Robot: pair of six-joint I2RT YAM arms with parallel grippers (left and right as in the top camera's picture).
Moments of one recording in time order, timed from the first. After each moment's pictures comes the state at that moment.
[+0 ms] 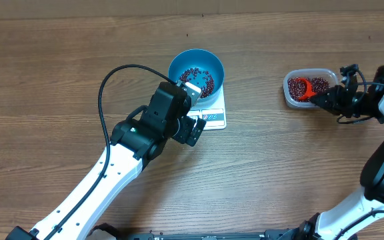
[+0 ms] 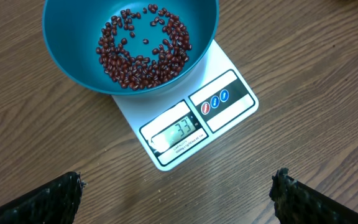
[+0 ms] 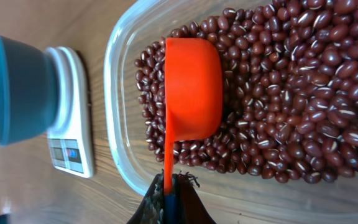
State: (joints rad) left arm -0.56 1.36 1.06 -0.59 -0.04 0.00; right arm -0.48 1.95 1.32 -0.81 -0.79 -0.24
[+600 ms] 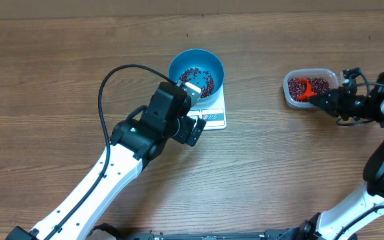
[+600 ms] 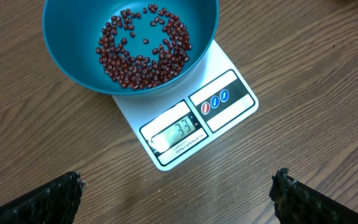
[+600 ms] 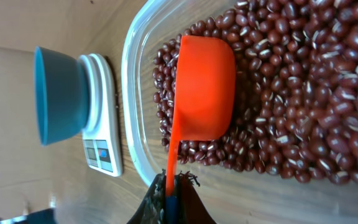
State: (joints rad) left arm -0.56 1.36 1.06 -0.59 -0.04 0.00; right arm -0.52 1.99 1.32 -0.84 -0.94 -0.24
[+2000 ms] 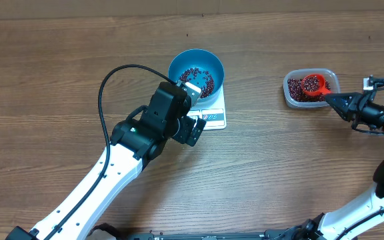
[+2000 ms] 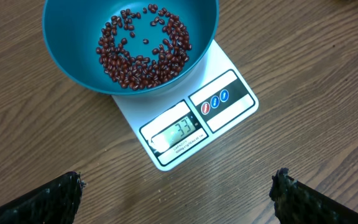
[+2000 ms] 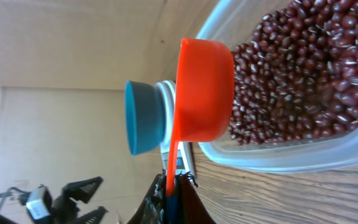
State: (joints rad) left arm -0.56 1.36 1.06 -0.59 -0.04 0.00; right arm -0.66 1.99 1.32 -0.99 -1.25 -0.24
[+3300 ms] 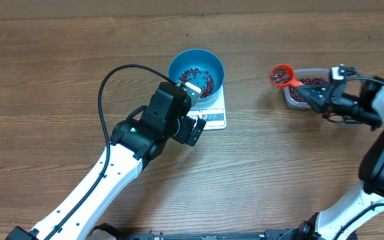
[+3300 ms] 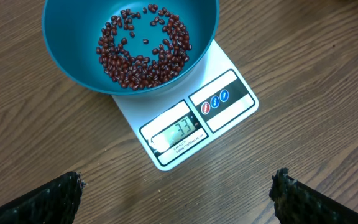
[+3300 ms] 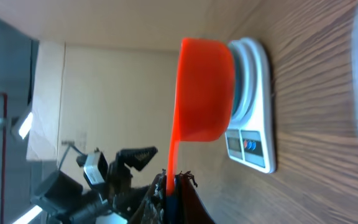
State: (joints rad) left arm -0.56 1.36 1.06 -0.59 -0.04 0.00; right arm -0.44 1.99 1.32 -1.12 -1.46 -0.33
